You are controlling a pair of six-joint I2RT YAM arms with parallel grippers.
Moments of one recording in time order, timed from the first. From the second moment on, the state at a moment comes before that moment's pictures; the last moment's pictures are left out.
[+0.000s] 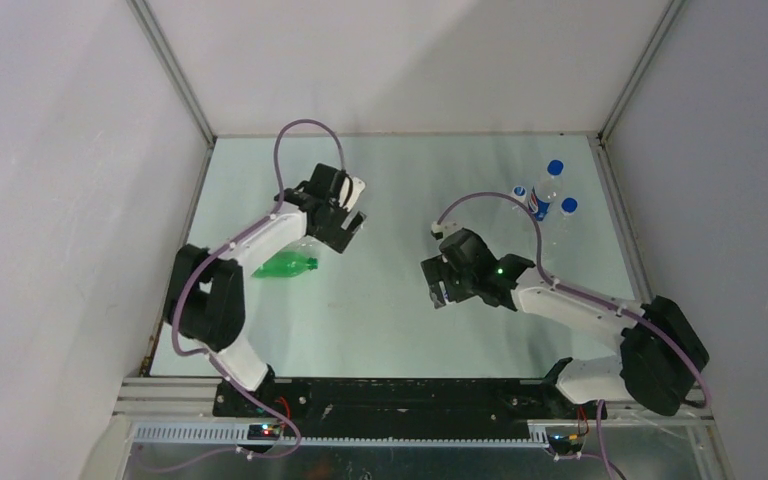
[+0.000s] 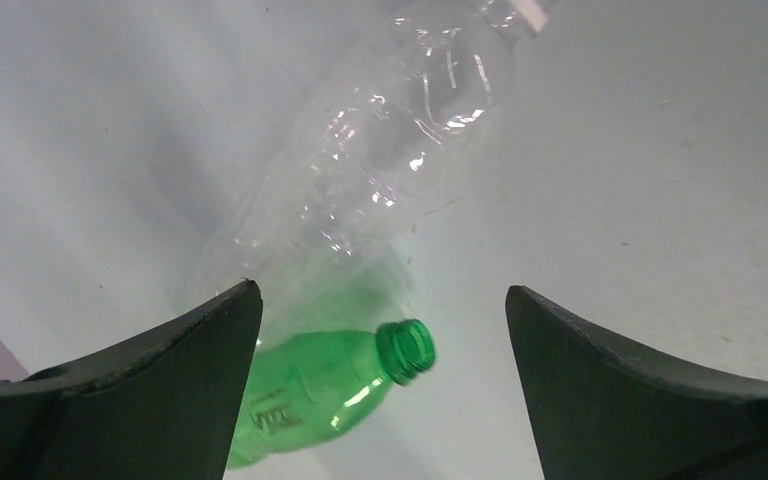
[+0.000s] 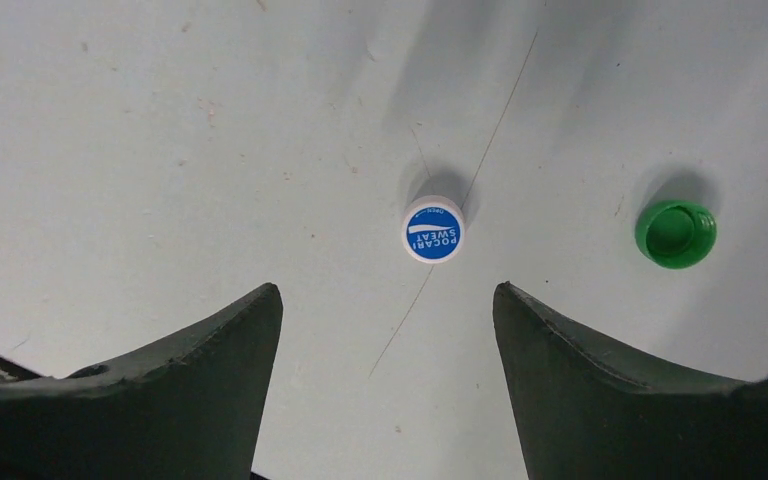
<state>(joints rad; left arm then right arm) -0.44 1.63 1.20 -0.60 -0.18 0.19 0.80 1.36 0.81 -0.42 0.13 0.36</state>
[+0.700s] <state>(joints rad) -0.40 2.06 1.61 -0.76 -0.13 0.48 0.80 1.27 0.83 -0.54 0.15 0.38</state>
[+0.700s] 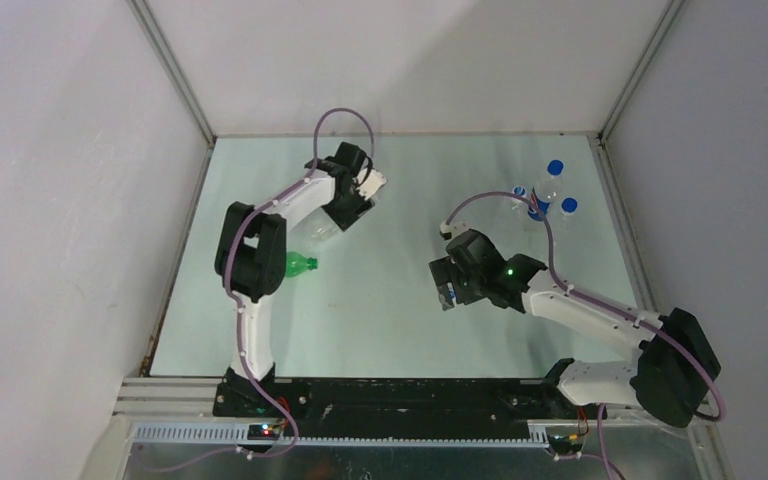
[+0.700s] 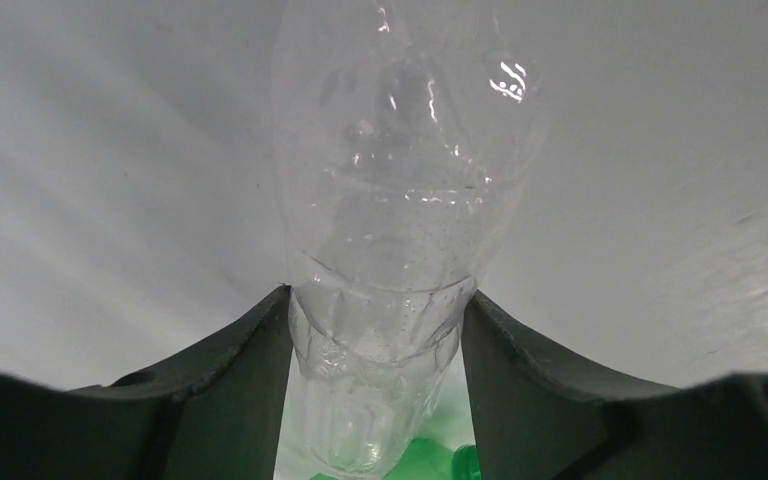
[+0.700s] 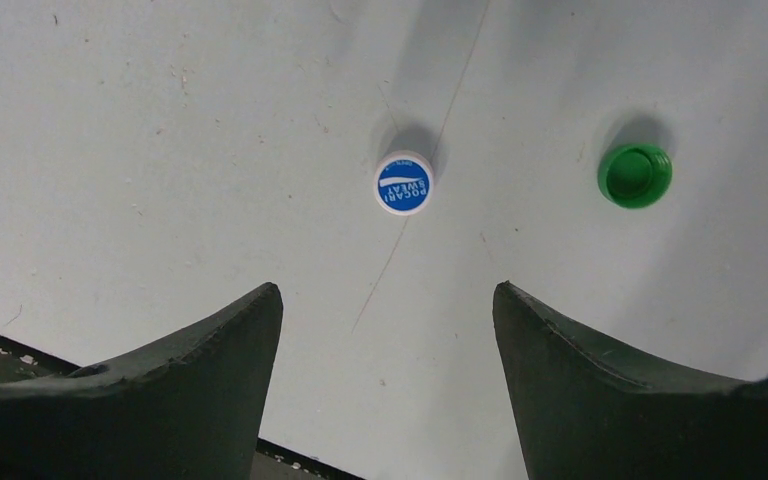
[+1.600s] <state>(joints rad) -0.72 1.67 1.02 -0.64 -0.03 -0.29 0.80 1.04 0.76 -0.61 0.19 0.46</state>
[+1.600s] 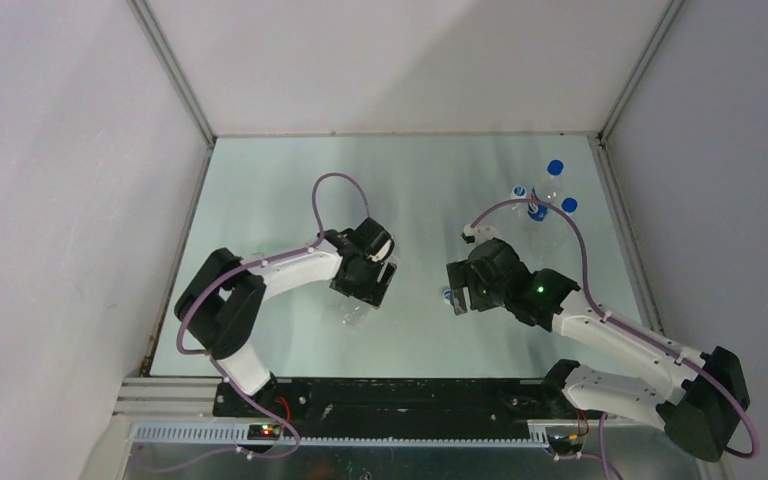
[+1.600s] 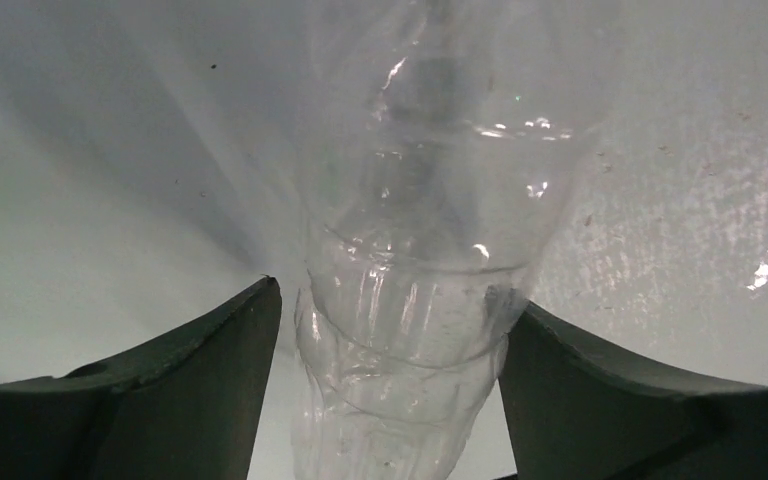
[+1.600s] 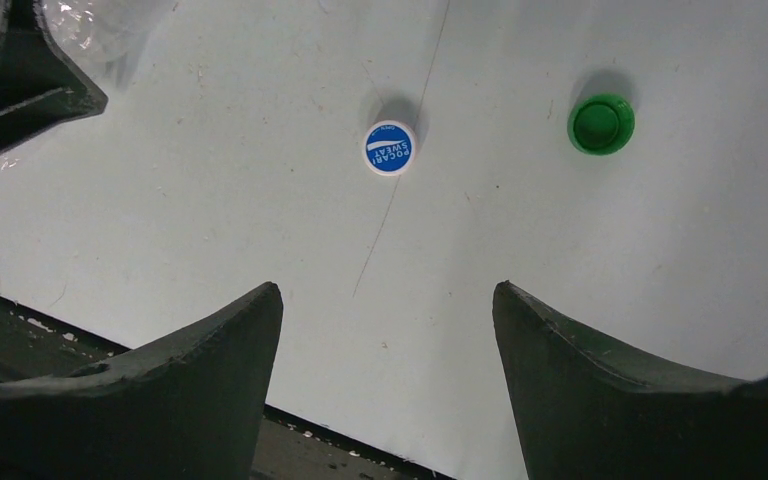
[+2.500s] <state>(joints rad) -0.77 1.48 0.81 -0.38 -0.14 -0.30 0.80 0.94 0.73 -0.54 0.22 0.55</state>
